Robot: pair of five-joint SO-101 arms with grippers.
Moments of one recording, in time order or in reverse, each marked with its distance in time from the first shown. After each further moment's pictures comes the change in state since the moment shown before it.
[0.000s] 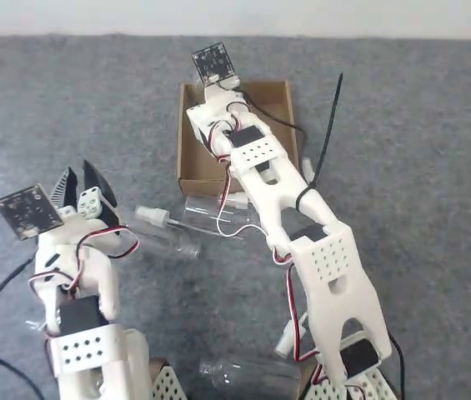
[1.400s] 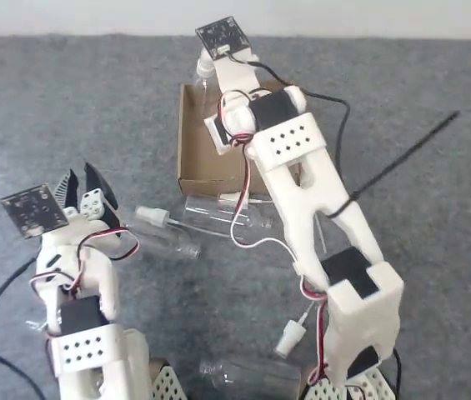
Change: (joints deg) left arm 0.0 0.0 0.8 0.0 -2.5; right arm -0.1 -30.9 0.0 56.4 0.1
